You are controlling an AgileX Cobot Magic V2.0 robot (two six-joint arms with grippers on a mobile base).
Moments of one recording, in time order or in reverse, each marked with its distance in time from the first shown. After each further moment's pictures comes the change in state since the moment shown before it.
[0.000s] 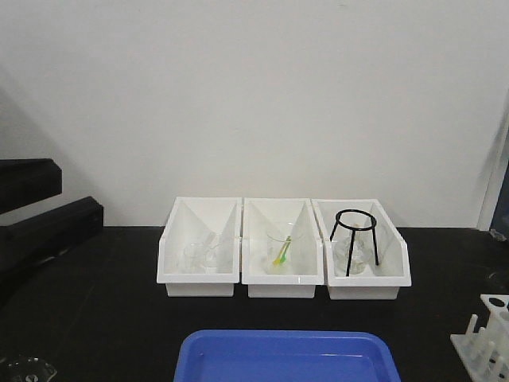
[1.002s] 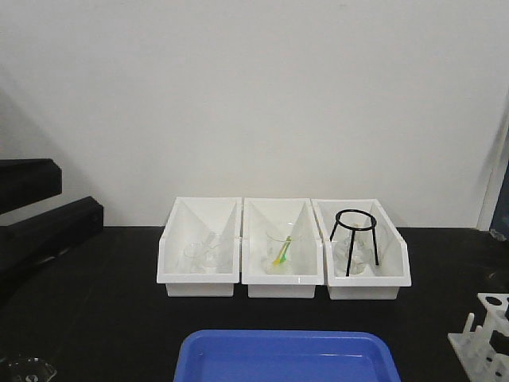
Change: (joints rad) left arm 0.000 0.000 0.000 0.000 0.000 -0.002; right arm 0.000 0.142 0.000 -0.061 0.053 -0.010
